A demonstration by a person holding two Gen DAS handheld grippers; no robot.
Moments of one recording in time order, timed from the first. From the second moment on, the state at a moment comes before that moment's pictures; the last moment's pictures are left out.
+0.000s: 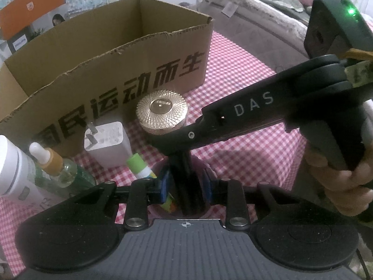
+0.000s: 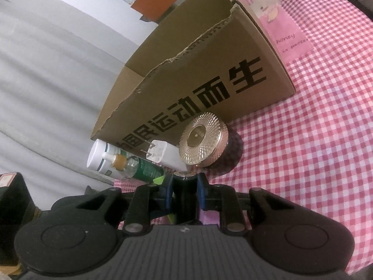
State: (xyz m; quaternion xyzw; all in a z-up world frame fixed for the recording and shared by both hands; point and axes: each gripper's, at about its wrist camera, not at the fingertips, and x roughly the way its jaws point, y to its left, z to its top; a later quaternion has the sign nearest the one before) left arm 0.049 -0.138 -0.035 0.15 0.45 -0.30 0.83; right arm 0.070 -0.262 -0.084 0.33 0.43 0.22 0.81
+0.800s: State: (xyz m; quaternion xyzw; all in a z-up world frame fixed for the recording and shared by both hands) left arm 0.039 -0.112 0.033 0.14 0.36 -0.29 0.88; right arm 0.054 -0.245 -0.003 0.27 0.37 0.25 0.85
